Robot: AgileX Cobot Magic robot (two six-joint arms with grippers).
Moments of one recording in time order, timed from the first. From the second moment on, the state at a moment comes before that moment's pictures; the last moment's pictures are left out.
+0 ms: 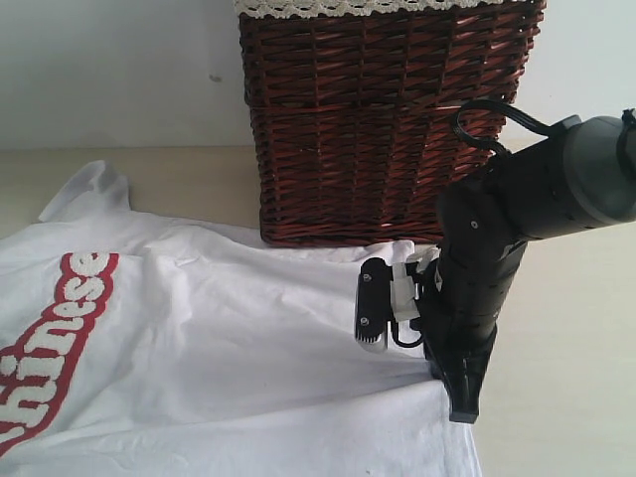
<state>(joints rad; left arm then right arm) 0.38 1.96 -1.03 0.12 0.62 1.89 0.54 1.93 -0.99 -0.10 0.68 -0.78</state>
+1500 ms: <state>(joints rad) 0.32 0.99 -1.03 -0.28 0.73 1.11 0.54 0.92 -0.99 -0.35 1.01 -0.42</state>
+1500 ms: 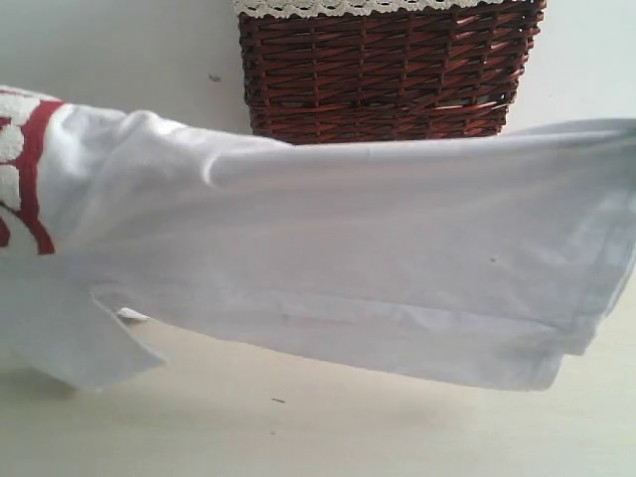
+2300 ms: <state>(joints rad) 0.32 0.70 -1.03 -0.78 0.81 1.23 0.54 0.62 -0.99 -0.59 1.08 -0.09</state>
